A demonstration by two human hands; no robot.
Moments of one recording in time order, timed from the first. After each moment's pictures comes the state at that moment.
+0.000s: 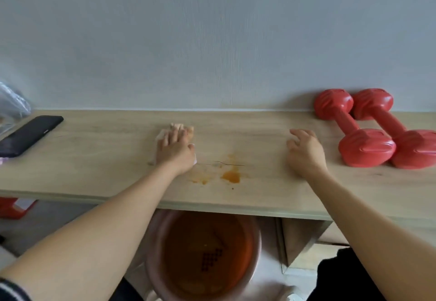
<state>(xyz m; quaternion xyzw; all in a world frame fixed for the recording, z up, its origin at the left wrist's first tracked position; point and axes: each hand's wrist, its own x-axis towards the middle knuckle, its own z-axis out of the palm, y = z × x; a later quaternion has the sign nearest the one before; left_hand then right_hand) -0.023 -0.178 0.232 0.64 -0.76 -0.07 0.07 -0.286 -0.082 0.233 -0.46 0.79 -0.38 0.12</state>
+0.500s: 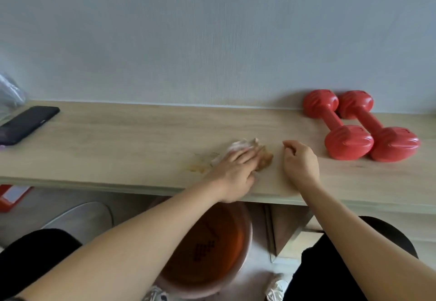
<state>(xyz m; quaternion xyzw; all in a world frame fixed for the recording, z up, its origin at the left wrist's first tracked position) -0.098 -0.080 0.227 0.32 -0.94 -0.09 0.08 -0.268 -0.042 0.226 -0.43 0.80 -0.40 0.11</state>
